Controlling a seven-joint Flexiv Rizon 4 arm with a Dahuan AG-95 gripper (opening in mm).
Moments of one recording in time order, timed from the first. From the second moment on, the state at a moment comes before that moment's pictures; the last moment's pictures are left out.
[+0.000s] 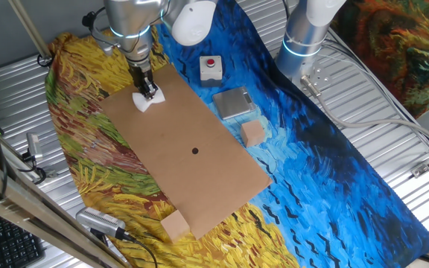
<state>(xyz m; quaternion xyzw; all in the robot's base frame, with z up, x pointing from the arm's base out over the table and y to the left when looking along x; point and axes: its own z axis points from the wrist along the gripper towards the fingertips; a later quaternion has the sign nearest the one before) 0.514 -0.122 0.030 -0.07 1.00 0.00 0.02</state>
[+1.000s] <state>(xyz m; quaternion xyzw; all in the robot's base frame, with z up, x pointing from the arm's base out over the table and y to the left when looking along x) 0.513 -0.120 0.033 -0.07 1.00 0.01 0.02</state>
